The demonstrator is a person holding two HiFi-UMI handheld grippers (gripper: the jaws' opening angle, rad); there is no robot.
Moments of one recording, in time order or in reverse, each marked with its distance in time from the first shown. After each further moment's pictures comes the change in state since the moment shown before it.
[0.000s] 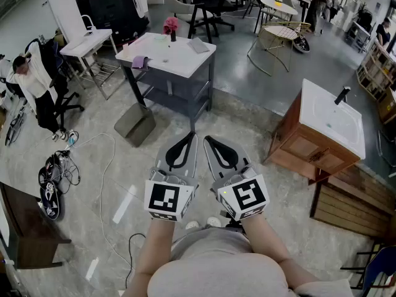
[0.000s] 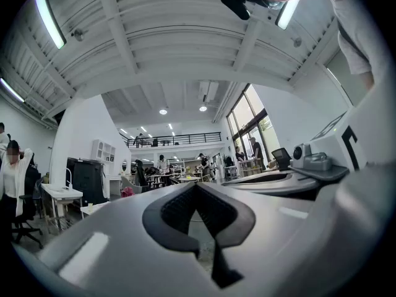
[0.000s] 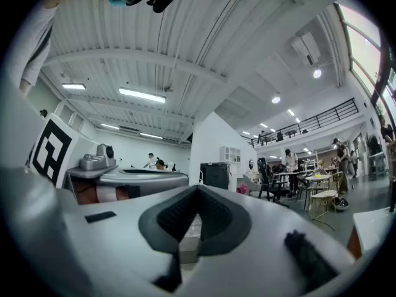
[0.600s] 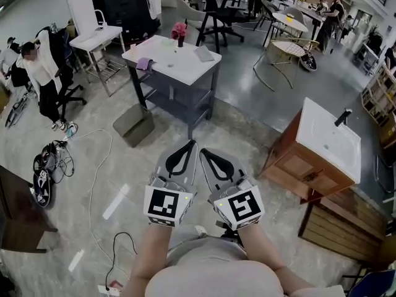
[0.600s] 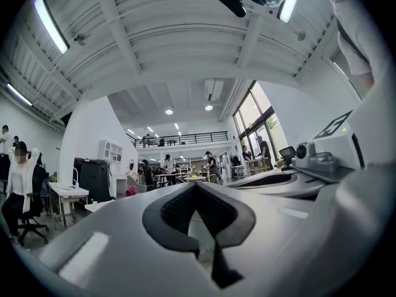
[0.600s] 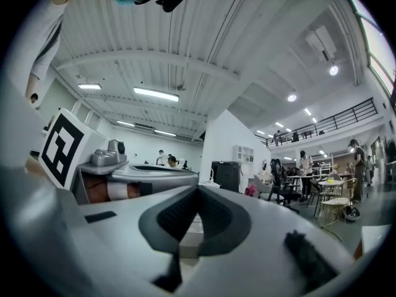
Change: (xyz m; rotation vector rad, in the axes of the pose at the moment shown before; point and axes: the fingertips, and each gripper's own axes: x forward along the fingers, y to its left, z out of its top) left arm 0.021 -0.025 -0.005 -0.008 0.009 0.066; right arm -0.018 -0.015 -0.010 -0.050 0.020 0.127
